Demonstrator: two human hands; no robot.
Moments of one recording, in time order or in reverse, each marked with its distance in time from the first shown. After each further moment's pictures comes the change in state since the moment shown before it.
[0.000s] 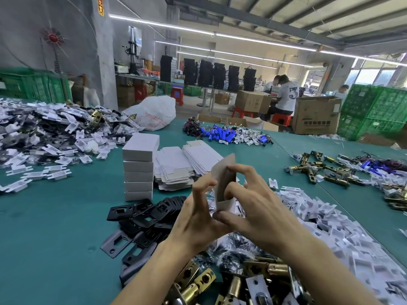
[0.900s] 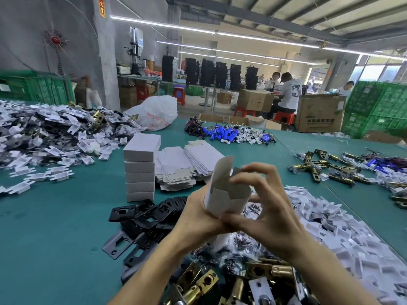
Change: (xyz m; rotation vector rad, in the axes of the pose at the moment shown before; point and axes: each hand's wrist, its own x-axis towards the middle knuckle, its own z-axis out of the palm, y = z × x) left_hand 0.009 0.007 -0.008 -0.571 -0.171 -0.416; right_hand -0.007 0.021 0.017 0.376 0.319 -0.082
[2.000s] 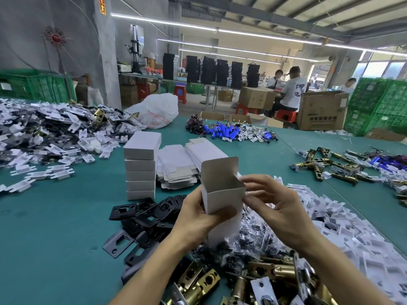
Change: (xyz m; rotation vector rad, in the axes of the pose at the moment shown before) left_hand -0.004 -0.018 -0.003 -0.040 0.171 -0.104; right_hand -0.005 0.027 -0.003 0.297 -0.004 0.222
